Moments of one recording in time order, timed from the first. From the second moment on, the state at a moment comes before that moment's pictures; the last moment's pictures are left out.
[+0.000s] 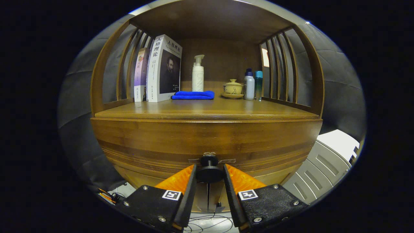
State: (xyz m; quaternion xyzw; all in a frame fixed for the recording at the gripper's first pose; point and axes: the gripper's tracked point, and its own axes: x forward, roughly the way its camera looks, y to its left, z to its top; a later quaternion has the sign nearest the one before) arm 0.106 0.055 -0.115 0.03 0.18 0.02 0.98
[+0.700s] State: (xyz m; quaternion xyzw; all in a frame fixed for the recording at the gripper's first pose) arm 0.087 0.054 -0.113 0.00 0.20 0.02 0.98
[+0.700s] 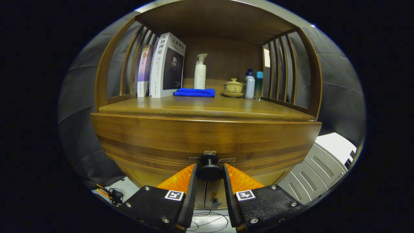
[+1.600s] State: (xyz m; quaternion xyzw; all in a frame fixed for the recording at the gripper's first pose) arm 0.021 0.045 -0.103 -0.03 0.22 0.01 0.98
